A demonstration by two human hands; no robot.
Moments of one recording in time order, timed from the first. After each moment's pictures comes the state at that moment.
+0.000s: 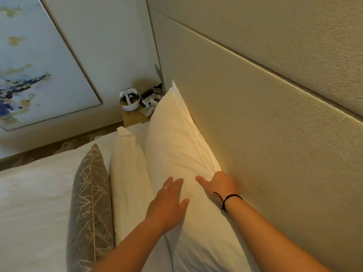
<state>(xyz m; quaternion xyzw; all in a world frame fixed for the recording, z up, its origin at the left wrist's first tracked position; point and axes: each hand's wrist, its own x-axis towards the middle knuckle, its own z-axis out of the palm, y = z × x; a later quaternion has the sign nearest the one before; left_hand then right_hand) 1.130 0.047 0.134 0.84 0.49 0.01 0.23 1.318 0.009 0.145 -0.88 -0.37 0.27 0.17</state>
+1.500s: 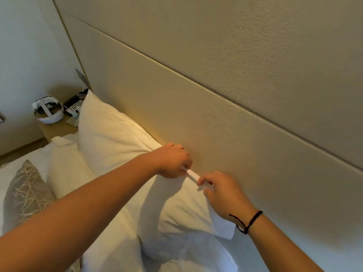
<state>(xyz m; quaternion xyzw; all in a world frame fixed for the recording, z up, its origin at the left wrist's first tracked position) 1.265 0.012 0.265 0.99 -0.06 -0.10 0.02 1.302 -0.207 0.266 -0.86 -0.39 0.19 0.27</state>
